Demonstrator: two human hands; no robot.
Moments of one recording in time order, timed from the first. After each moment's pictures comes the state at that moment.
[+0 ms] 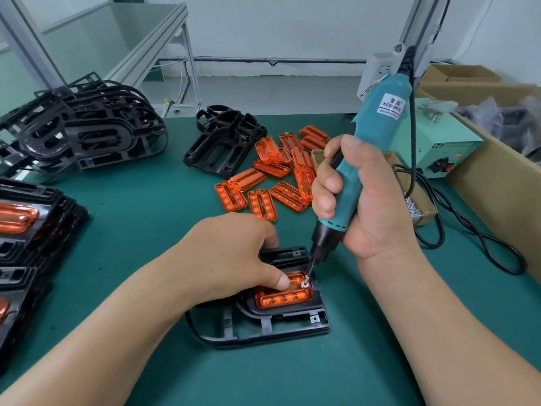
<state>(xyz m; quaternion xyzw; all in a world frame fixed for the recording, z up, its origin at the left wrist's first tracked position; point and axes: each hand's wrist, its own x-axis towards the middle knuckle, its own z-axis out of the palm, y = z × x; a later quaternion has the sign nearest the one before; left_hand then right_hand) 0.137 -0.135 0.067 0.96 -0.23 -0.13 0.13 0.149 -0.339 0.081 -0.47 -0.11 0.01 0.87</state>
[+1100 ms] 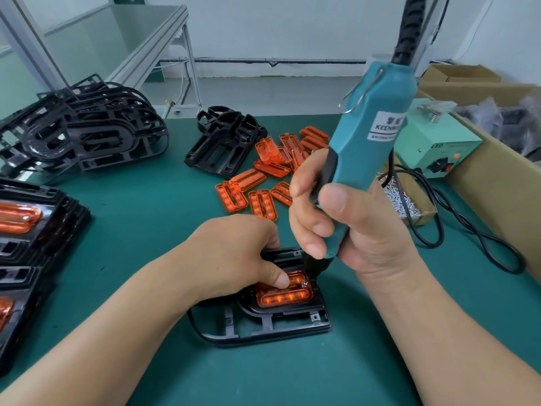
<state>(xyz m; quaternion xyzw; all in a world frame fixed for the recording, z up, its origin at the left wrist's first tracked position) 0.138 -0.140 0.069 0.95 -0.21 -0.16 0.14 0.129 -0.329 0.087 -0.49 -0.31 0.11 0.81</state>
